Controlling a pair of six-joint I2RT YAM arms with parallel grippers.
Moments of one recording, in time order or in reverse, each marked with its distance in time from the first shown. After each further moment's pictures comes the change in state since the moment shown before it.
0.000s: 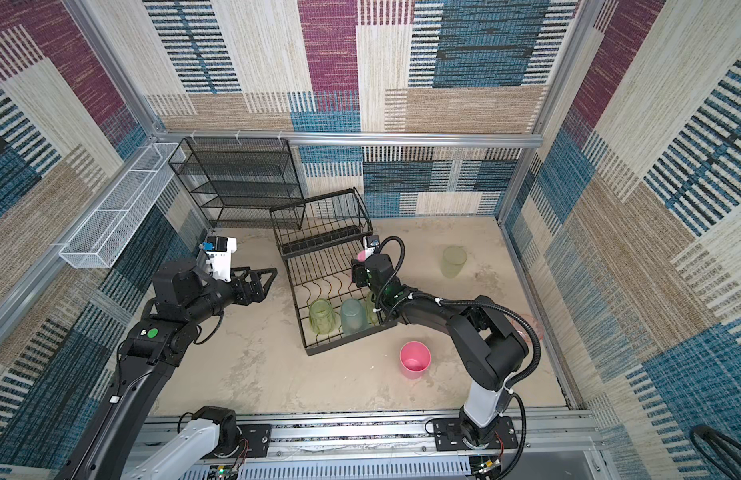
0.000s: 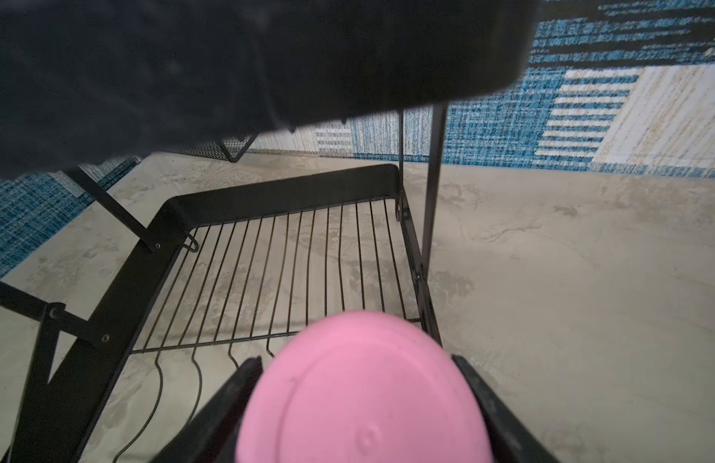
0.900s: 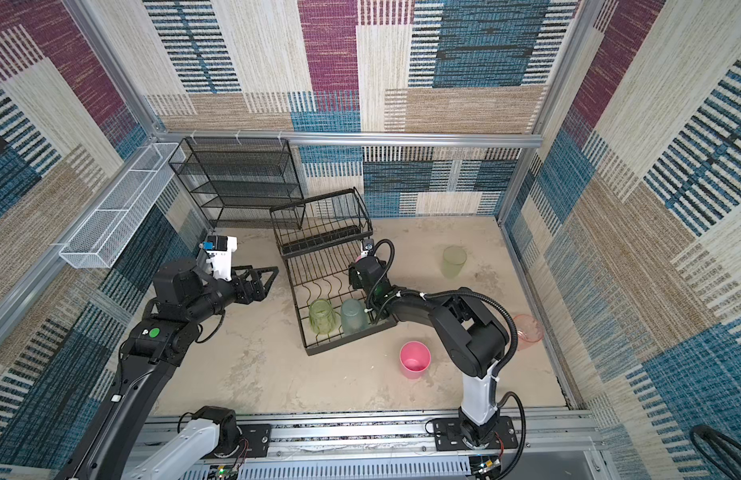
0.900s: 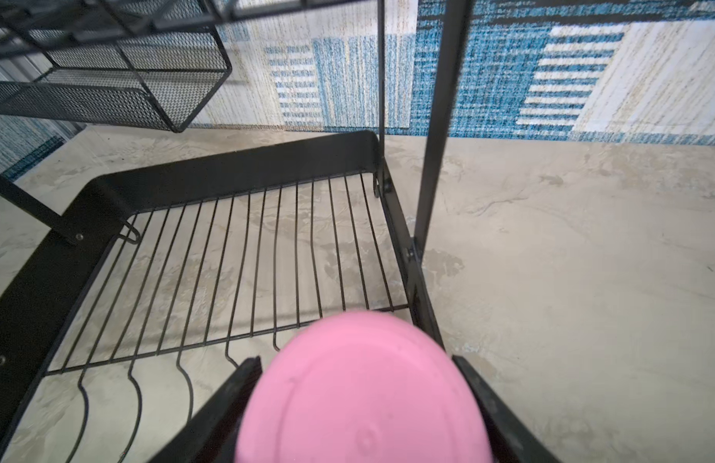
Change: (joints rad) left arm 0.001 0.002 -0.009 0.034 0.023 -0.018; right arm 0.025 0.121 0.064 -0.028 0.115 0.024
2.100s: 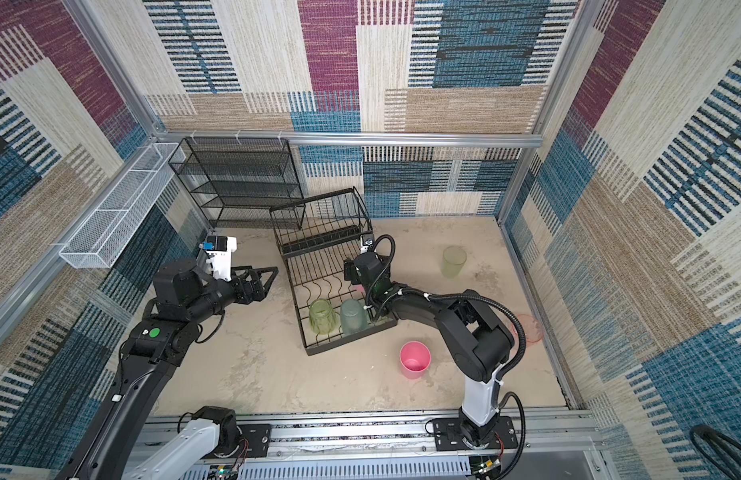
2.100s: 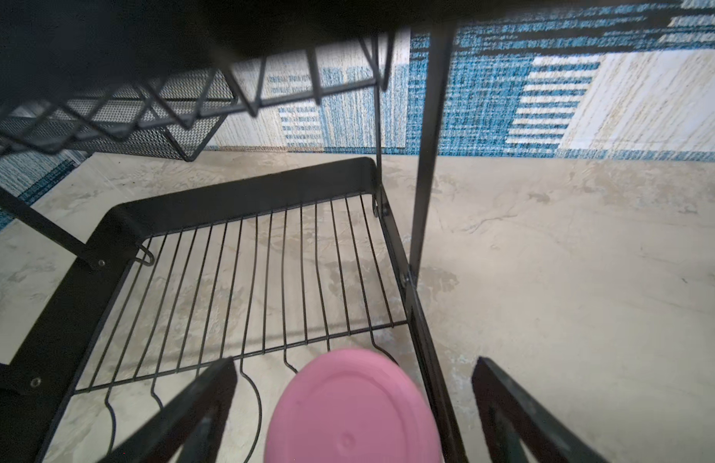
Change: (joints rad) left arm 0.005 0.000 -0.004 0.000 0.002 0.000; right arm 0.006 -0.056 0.030 -0.044 0.015 0.013
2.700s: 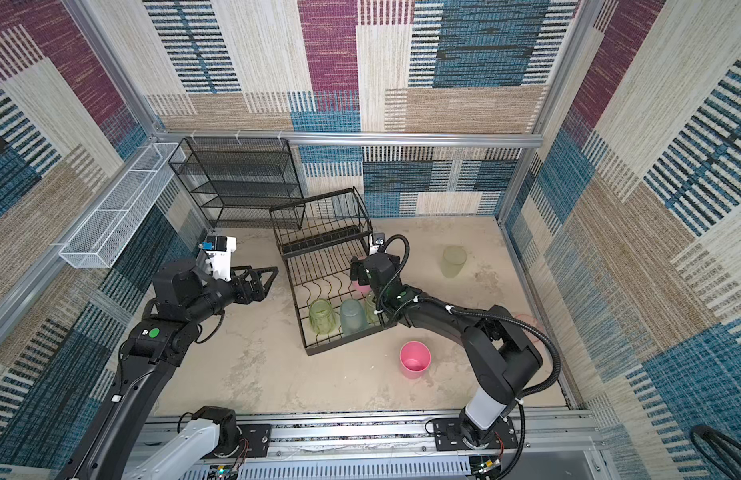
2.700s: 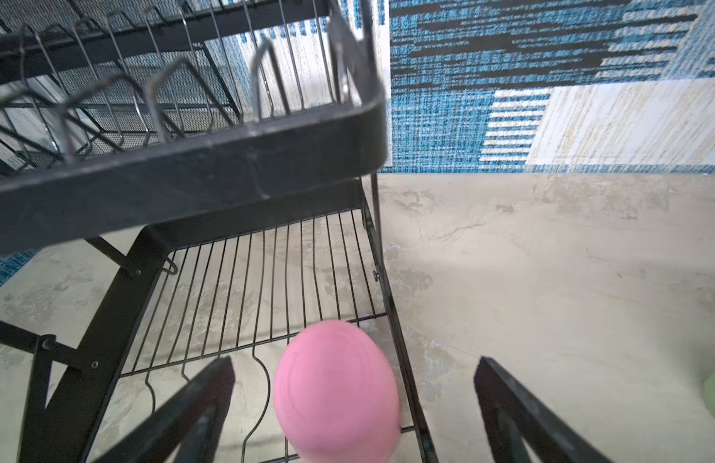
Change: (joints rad) left arm 0.000 -0.002 0.000 0.000 0.002 0.000; right arm 0.000 -0.204 -0.111 -0.064 0.013 0.016
